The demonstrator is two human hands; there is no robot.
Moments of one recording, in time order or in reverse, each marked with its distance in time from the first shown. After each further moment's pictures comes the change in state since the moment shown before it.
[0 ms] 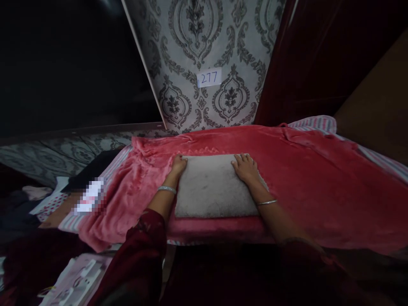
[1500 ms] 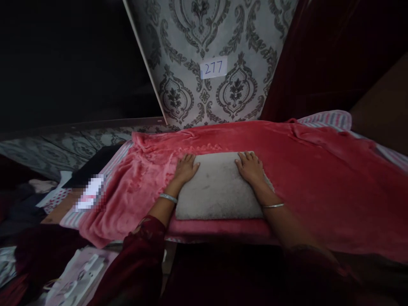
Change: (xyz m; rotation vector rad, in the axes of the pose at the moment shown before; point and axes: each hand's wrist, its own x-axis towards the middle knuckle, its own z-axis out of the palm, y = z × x) left_hand -0.034 -0.009 0.002 0.563 -0.327 0.497; right_hand 0.000 0.003 0.006 0.034 0.014 -0.010
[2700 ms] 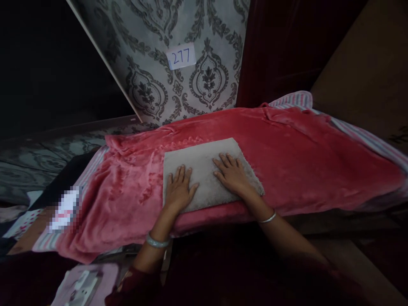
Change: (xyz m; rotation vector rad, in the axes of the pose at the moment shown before) left_hand -0.105 0.074 -0.004 0.144 -0.091 0.055; right_hand -0.086 -0.012 -0.022 0.000 -0.092 -0.210
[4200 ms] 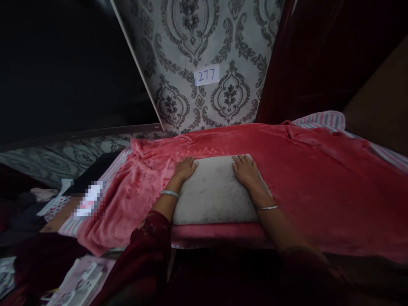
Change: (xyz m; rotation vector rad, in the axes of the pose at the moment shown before) left_hand 0.124 -0.067 -0.012 -0.065 -0.036 -0.085; right_hand 0.086 0.030 0.015 -0.016 0.119 0.138
